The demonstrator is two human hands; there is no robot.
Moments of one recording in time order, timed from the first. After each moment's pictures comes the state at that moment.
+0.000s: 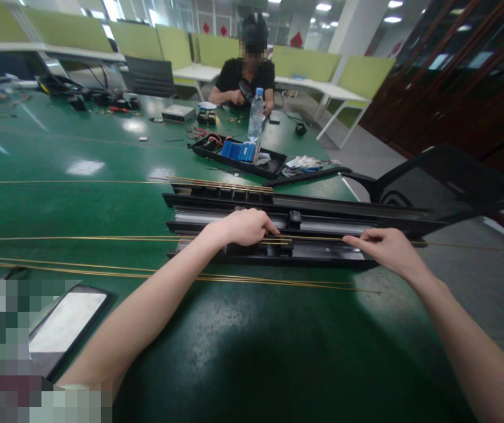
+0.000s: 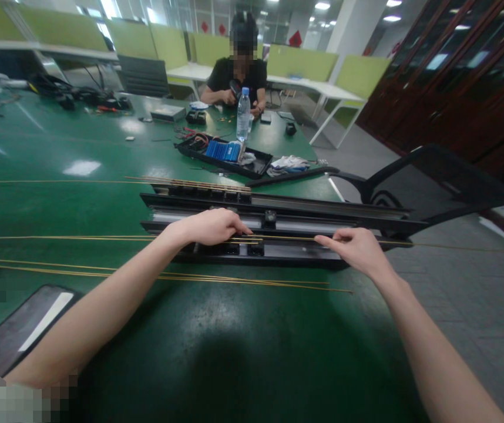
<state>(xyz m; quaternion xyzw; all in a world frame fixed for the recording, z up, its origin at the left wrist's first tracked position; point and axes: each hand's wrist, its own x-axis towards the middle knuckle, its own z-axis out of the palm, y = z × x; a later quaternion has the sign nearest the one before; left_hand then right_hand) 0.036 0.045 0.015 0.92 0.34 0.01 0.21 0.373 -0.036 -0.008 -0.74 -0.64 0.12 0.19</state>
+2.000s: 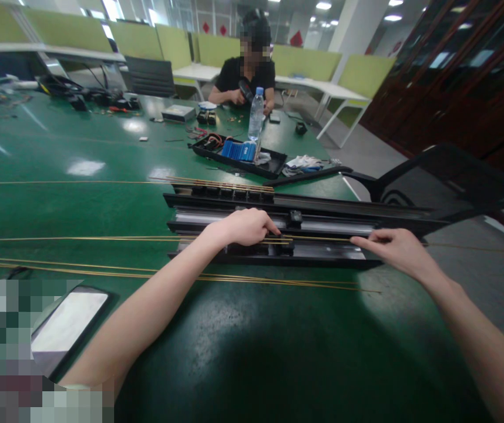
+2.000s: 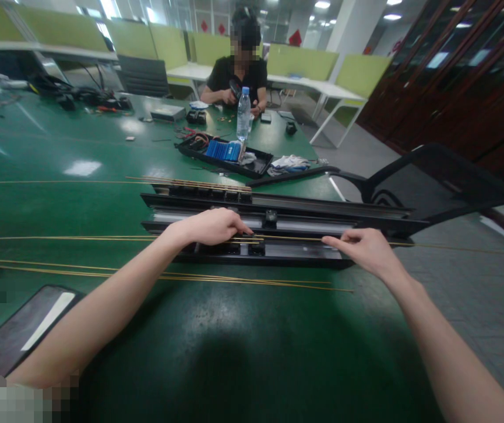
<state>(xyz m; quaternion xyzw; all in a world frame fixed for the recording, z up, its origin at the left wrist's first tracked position) 0.034 0.044 0.017 0.91 0.35 0.01 0.21 0.384 -0.040 -0.002 -0.75 -0.63 0.11 0.15</state>
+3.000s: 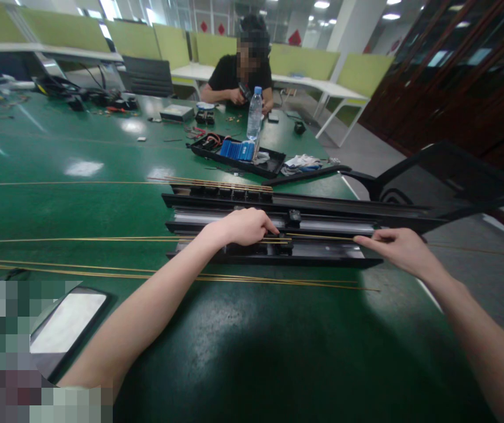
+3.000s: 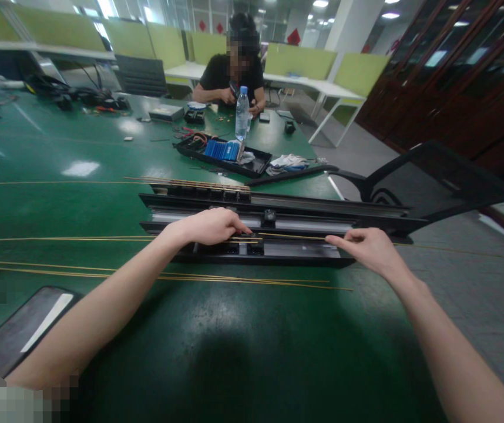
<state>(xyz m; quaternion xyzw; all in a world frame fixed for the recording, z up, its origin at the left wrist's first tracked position) 0.036 0.045 0.015 0.91 0.35 0.01 0.21 0.398 -0.041 -0.005 -0.75 -0.63 0.11 0.15</state>
